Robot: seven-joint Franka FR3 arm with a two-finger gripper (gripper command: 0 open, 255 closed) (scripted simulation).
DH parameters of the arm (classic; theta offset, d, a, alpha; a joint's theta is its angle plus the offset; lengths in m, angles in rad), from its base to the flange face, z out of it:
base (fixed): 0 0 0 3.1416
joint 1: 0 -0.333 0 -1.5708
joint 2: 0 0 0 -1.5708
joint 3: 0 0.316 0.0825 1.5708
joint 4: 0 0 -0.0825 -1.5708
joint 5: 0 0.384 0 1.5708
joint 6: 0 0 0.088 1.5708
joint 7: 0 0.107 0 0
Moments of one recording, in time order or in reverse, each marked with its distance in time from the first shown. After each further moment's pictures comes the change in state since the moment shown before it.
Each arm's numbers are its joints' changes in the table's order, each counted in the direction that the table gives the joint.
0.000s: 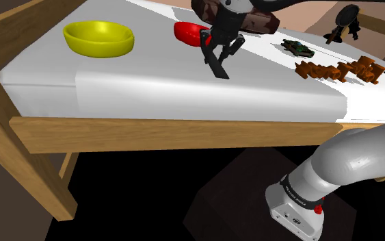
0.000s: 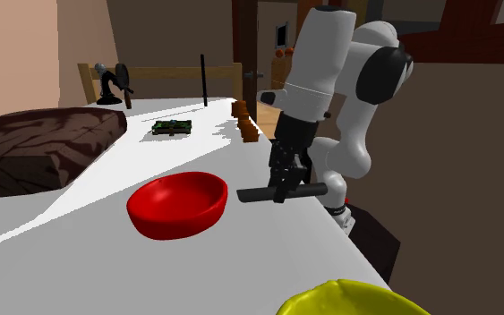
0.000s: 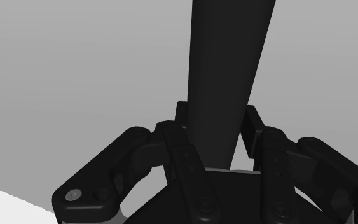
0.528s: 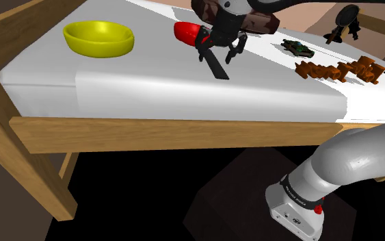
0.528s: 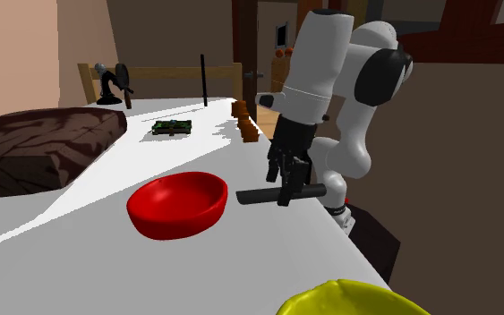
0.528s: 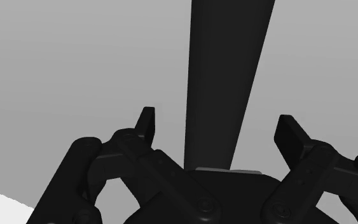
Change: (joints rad) arm 0.002 -0.009 0.001 -0.002 -0.003 -0.004 0.000
